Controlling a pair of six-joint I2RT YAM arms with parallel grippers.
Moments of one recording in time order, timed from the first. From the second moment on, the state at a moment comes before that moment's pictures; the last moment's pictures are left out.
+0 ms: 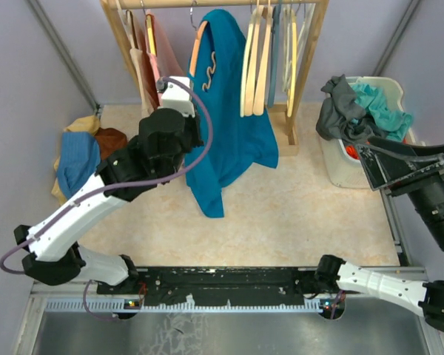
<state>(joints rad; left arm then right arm) -1.07 1.33 1.75 -0.57 -0.83 -0.22 1.05 0.58 1.57 -0.58 0.51 0.32</state>
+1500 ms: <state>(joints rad) -0.67 1.63 1.89 -0.37 -0.69 -0.32 1.18 0.61 1.65 -0.73 0.64 0.30</state>
